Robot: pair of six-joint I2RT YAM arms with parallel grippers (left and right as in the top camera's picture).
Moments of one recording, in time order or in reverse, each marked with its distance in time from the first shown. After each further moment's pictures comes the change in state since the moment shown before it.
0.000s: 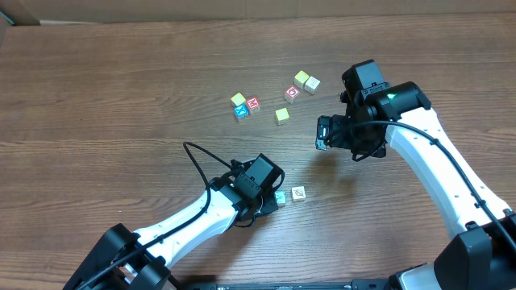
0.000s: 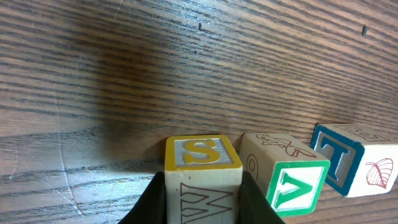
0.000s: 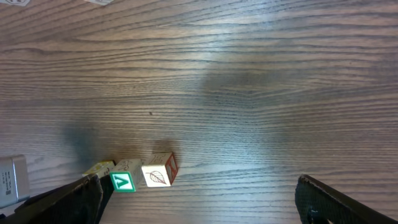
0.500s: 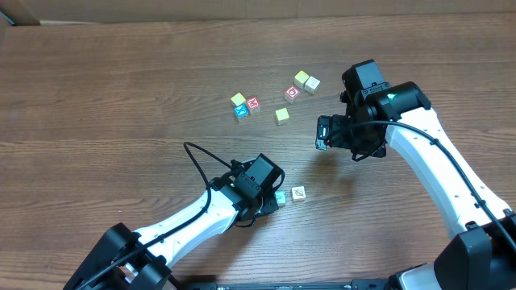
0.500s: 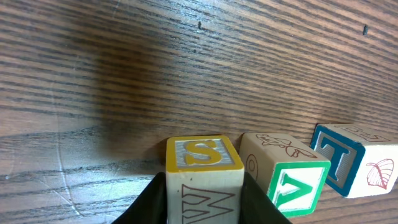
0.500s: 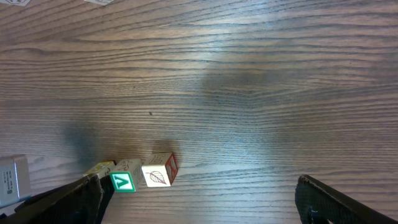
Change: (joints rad) left arm 0.000 0.003 0.000 0.003 0.003 -0.003; right arm 0.000 0.000 0.000 0.000 0.000 0.000
